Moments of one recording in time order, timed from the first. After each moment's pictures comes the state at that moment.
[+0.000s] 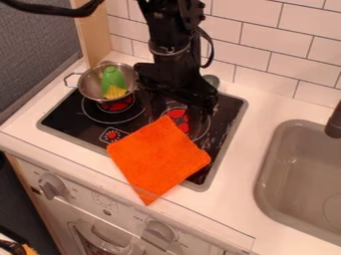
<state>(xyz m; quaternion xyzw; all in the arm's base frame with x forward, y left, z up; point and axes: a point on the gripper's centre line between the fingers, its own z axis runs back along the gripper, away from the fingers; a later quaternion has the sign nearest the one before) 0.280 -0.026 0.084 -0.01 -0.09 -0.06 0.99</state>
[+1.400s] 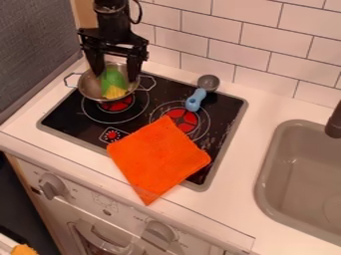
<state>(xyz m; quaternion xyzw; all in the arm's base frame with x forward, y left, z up) 0.351 0.124 0.057 0.04 -0.04 0.11 0.99</state>
